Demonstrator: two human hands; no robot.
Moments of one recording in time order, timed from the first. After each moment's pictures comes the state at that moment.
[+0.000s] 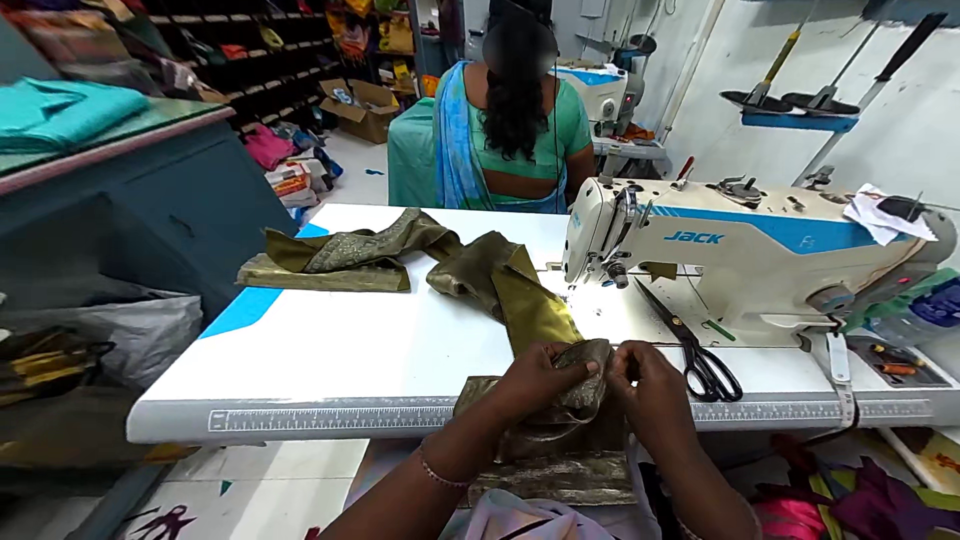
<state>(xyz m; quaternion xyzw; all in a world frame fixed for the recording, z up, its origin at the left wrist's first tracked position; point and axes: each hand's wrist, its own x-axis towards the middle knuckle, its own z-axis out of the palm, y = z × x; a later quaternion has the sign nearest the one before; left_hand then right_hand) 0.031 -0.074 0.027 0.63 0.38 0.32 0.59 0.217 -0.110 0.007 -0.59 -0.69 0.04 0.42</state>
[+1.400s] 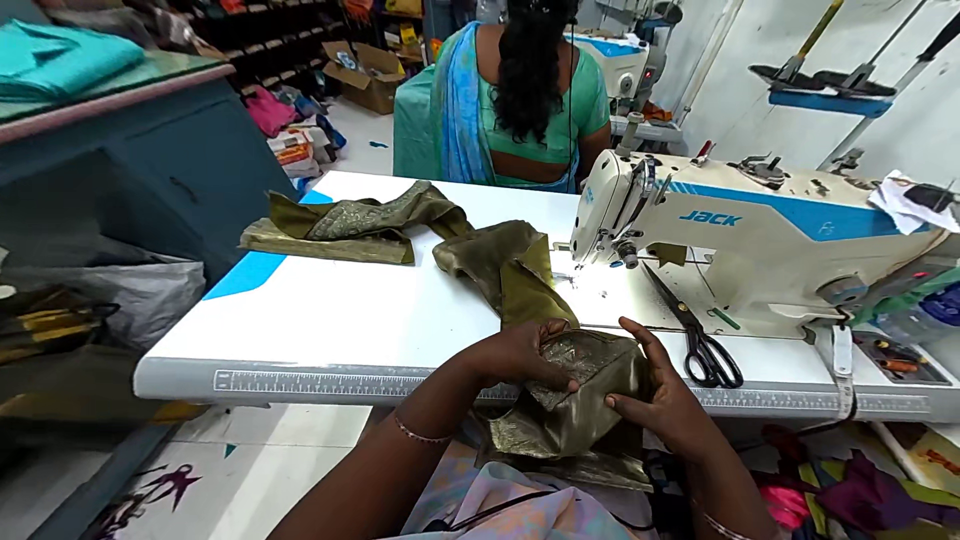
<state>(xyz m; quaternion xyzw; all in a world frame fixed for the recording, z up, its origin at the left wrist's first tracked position) 0.003 -0.062 0.038 0.63 0.30 0.20 0.68 0.246 -0.127 0.005 -0.48 -0.61 0.48 0.41</state>
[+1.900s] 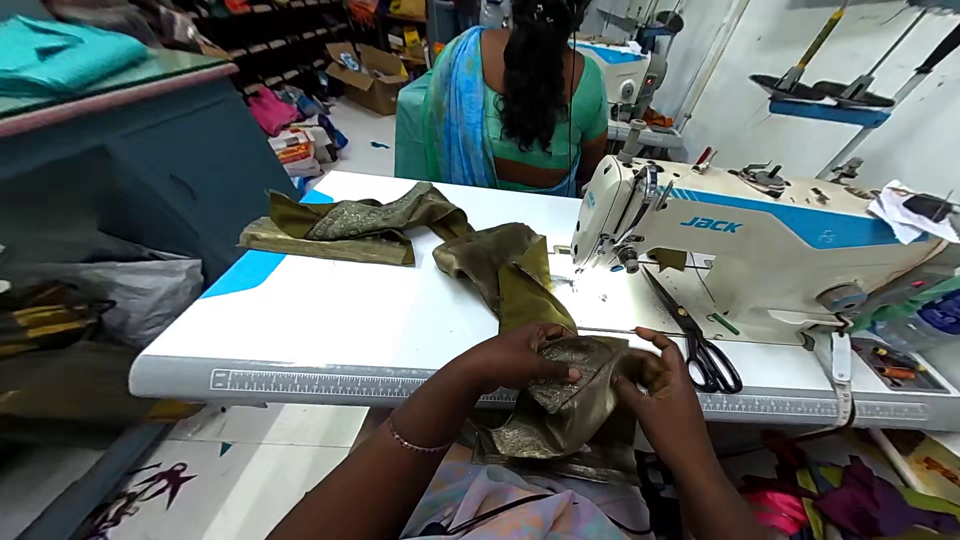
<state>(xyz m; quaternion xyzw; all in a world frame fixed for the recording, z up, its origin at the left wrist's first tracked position) 0.004 -0.071 0.047 0.61 0.36 0.20 0.68 0.223 -0.136 0.008 -0.60 -0.57 0.30 0.47</state>
